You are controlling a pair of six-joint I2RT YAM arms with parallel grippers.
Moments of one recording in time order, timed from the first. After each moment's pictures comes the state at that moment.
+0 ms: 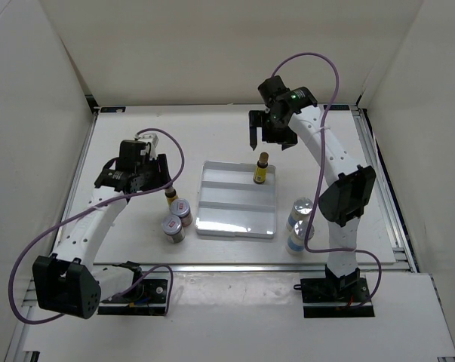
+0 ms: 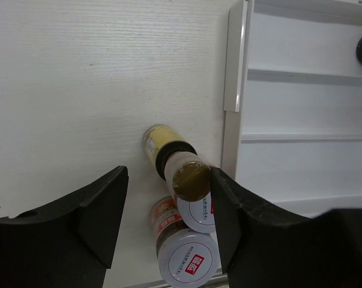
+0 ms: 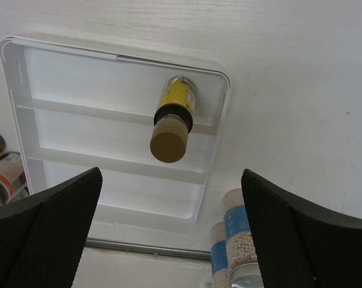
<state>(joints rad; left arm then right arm) -0.21 1.17 1.00 -0.64 0.07 -0.24 0.50 2.03 2.21 -1.32 0.08 0.39</state>
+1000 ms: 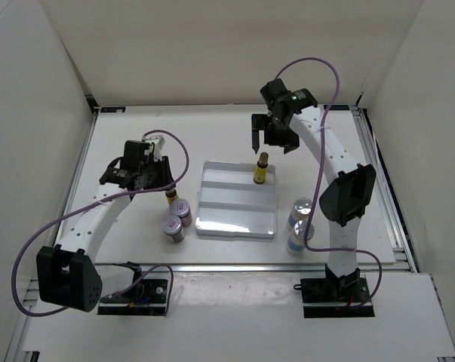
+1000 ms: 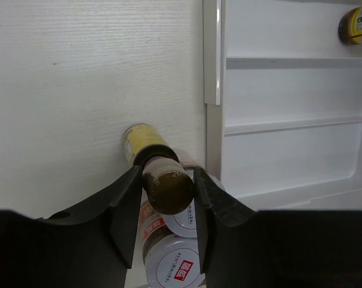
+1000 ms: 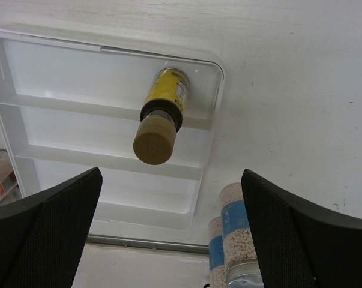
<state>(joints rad) -0.22 1.22 0.98 -0.60 0.16 -0.24 0.49 2.03 2.16 -1.32 0.07 0.39</state>
